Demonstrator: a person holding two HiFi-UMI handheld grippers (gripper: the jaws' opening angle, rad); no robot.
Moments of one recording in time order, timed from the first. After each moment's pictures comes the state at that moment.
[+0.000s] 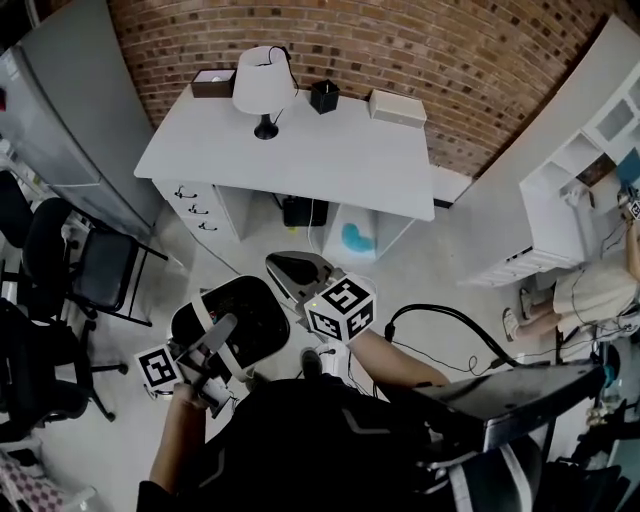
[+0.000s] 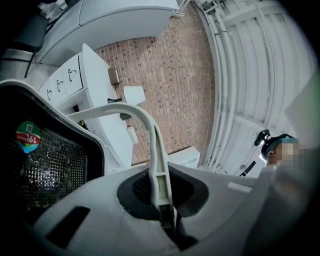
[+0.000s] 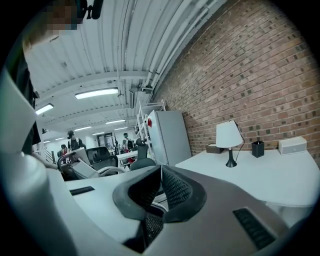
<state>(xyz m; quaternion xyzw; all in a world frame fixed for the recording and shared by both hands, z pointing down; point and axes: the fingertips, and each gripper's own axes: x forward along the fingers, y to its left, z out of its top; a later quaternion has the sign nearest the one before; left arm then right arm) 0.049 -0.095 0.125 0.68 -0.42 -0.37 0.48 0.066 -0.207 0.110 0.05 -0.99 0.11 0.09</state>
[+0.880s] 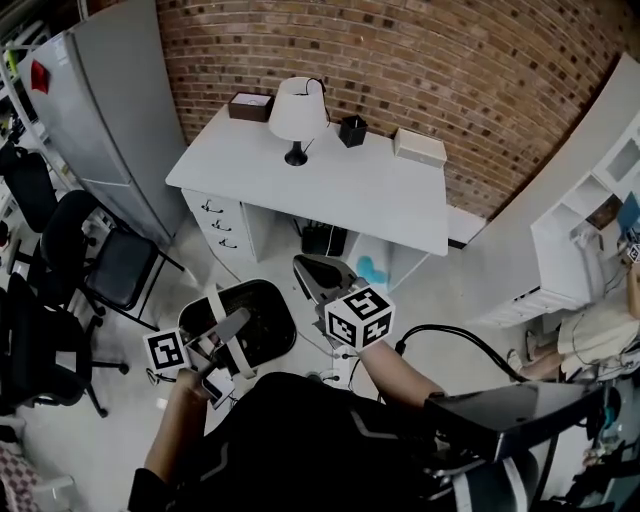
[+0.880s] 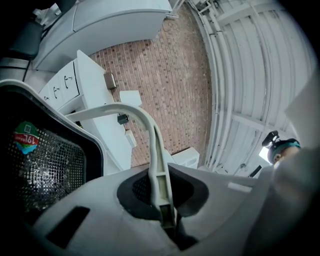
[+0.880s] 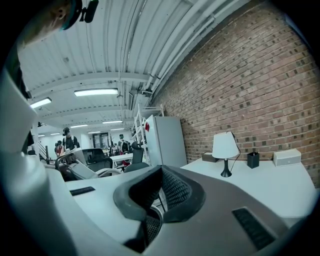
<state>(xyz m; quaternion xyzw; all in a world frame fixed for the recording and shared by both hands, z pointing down) 0.032 -0.088 0.106 0.68 -0.44 -0.36 0.46 0.063 -0.206 0.075 0.08 -0.99 0.08 0.06</state>
